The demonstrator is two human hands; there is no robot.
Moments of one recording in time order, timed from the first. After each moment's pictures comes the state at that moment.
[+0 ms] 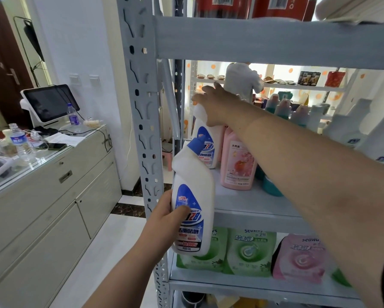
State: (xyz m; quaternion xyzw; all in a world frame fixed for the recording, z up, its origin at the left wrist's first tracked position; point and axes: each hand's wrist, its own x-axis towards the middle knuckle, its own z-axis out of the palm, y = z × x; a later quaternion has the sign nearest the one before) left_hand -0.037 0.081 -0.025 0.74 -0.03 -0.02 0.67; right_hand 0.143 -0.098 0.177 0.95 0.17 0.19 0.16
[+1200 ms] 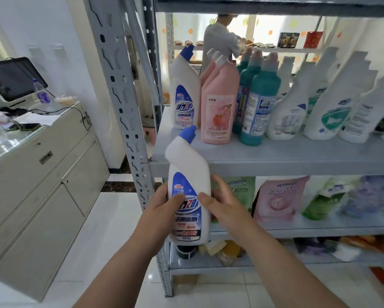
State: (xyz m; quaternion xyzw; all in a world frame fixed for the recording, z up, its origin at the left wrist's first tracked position) left_hand -0.107 0.067 -0.063 0.70 -0.02 -0.10 0.71; right_hand -0.120 -0.114 -0.075 0.73 -0.01 -0.04 -0.69
